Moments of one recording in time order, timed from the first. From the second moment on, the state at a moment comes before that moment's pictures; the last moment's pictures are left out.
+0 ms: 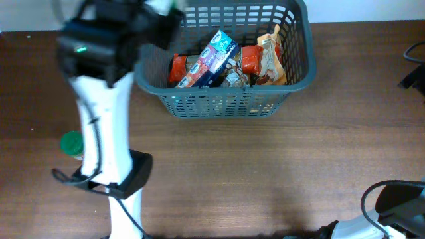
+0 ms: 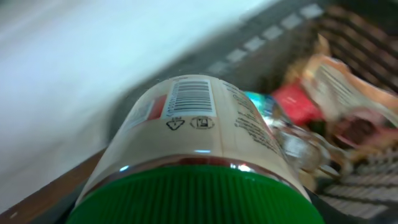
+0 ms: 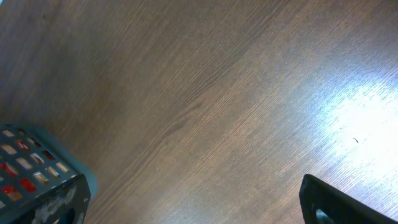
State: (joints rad) left arm -0.34 2.19 3.07 -1.55 -0.01 0.29; right arm -0.59 1.78 2.04 -1.51 -0.07 0.32
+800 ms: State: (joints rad) left arm -0.45 2.29 2.70 -1.52 -0.02 0.27; right arm -0.59 1.78 2.04 -1.51 -0.07 0.32
